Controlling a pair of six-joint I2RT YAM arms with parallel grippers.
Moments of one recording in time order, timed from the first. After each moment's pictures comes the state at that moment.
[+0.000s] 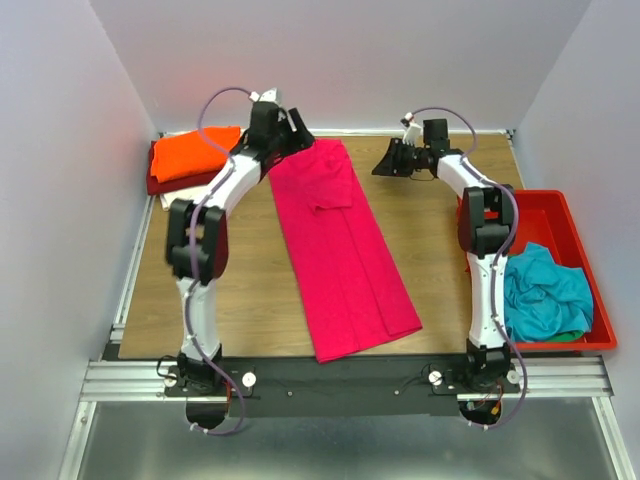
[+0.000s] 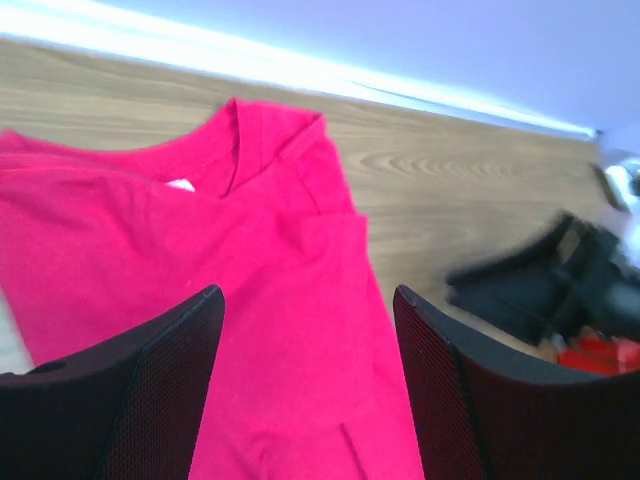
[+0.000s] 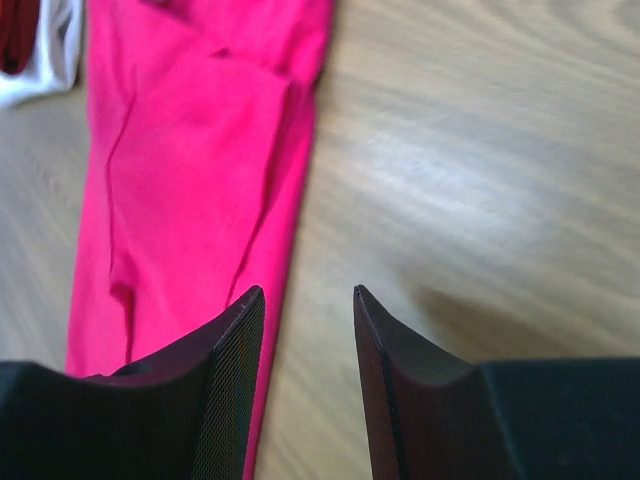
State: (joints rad) left arm -0.28 2.03 1.69 -0.05 0.13 -0.56; right arm 0.12 2.46 2.00 -0.26 -0.73 0.23
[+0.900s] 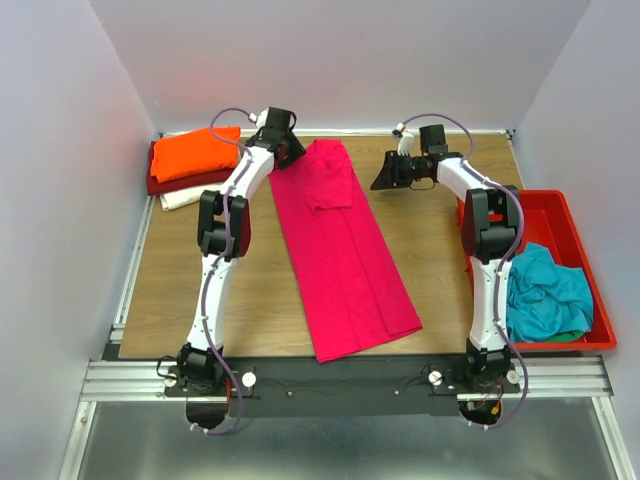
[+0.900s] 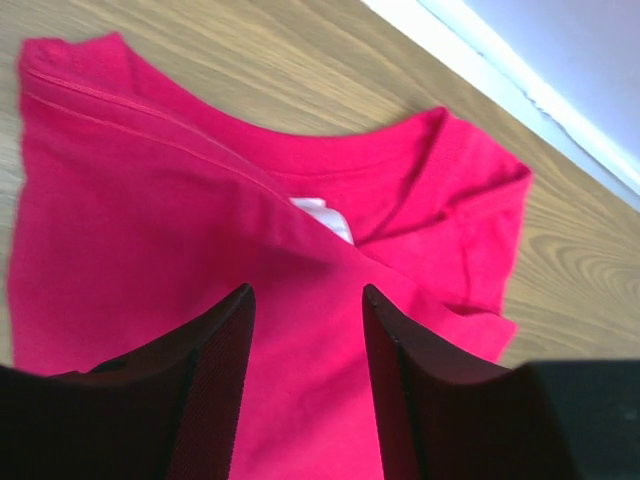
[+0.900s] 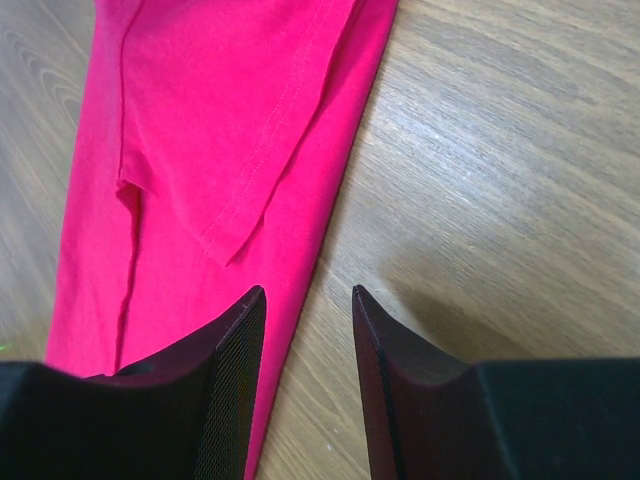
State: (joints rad) left arm -0.25 2.55 2.33 -0.51 -0.06 -0.82; right arm 0.14 2.33 1.83 -0.36 -0.77 0.03
